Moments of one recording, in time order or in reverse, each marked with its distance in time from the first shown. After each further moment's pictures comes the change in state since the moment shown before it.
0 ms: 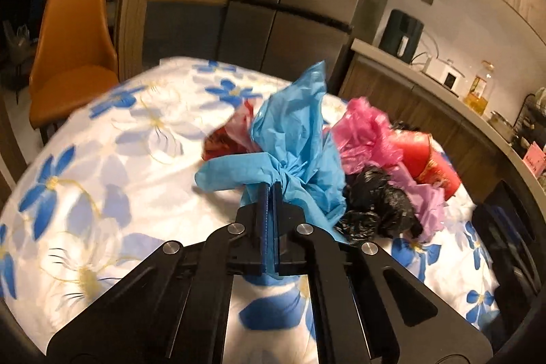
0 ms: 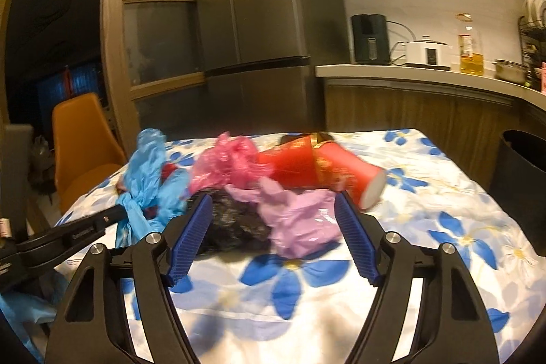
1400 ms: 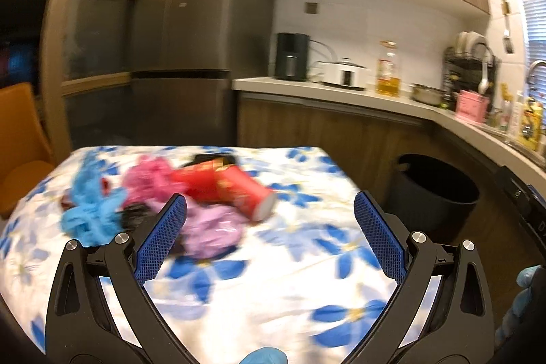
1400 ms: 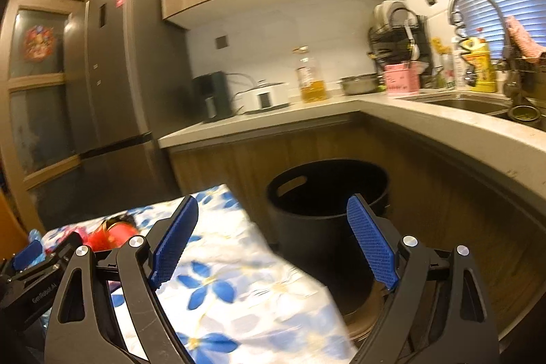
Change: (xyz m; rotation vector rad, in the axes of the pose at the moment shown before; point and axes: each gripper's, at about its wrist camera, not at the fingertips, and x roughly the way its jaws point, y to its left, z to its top) left arm -0.064 -0.222 -0.041 0.293 -0.208 -0.175; right arm -0.166 -0.200 0.013 0.243 -0.221 -0.495
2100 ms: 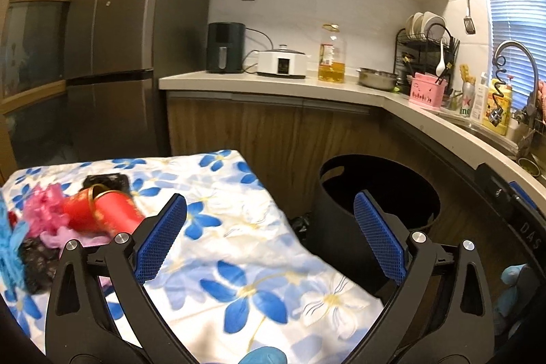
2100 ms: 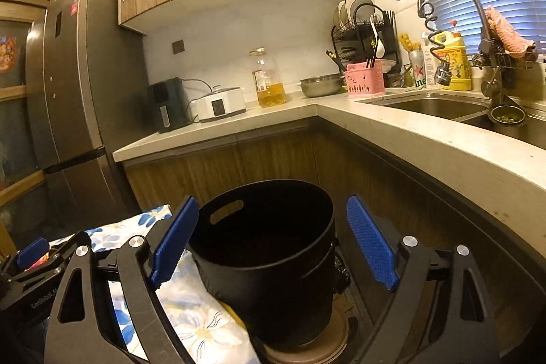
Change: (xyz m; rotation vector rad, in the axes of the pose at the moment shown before) left arm 0.064 -0.123 0.024 0.082 0.044 -0.243; right arm 0.048 -0.085 0.036 0.047 -0.018 -0.155
